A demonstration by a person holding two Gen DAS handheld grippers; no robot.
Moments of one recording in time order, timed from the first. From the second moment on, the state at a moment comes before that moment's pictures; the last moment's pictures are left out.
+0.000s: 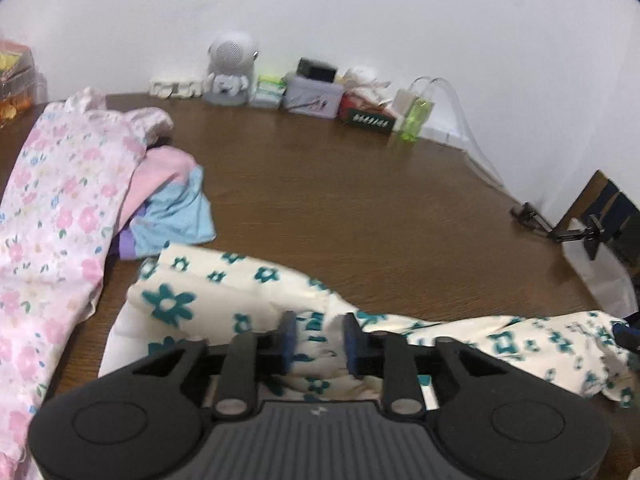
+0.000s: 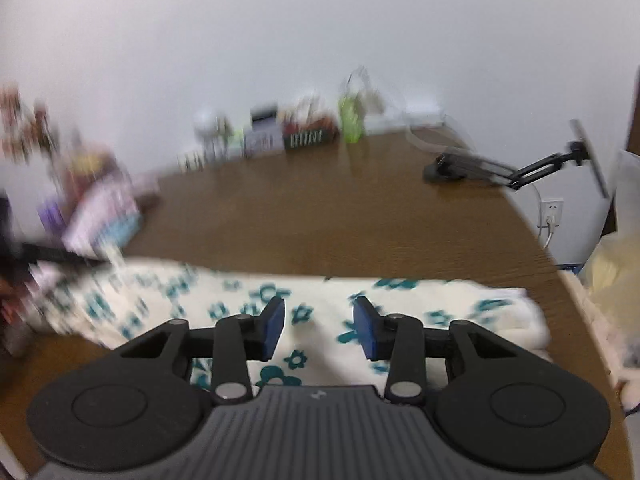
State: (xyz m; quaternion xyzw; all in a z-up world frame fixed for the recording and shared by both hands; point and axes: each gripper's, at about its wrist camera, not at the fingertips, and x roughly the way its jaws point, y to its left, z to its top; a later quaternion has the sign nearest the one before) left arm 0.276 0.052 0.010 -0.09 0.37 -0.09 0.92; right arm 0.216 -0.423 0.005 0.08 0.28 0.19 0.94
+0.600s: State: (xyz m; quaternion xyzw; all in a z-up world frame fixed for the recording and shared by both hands) left arm 0.232 -0.262 0.013 0.29 0.31 -0.39 0.81; right arm 0.162 -0.389 0.015 -0.32 0.30 0.23 0.87
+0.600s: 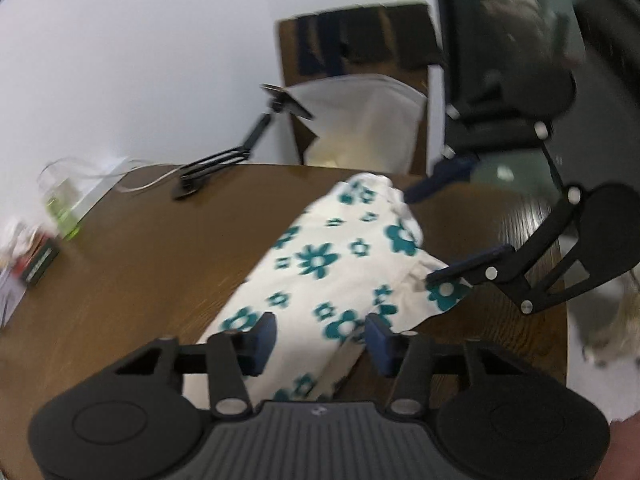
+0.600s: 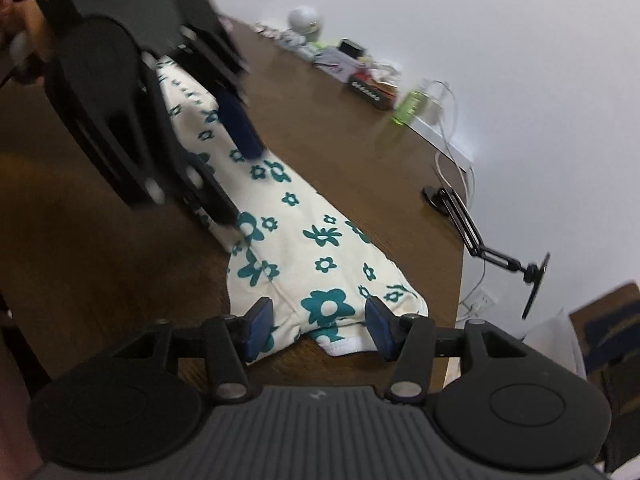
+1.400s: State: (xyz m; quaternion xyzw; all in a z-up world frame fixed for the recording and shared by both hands) left arm 0.241 -0.251 0.031 0.27 0.25 -0.41 0.84; right arm 0.197 -0.365 0.012 -0.44 0.27 0.29 0.80
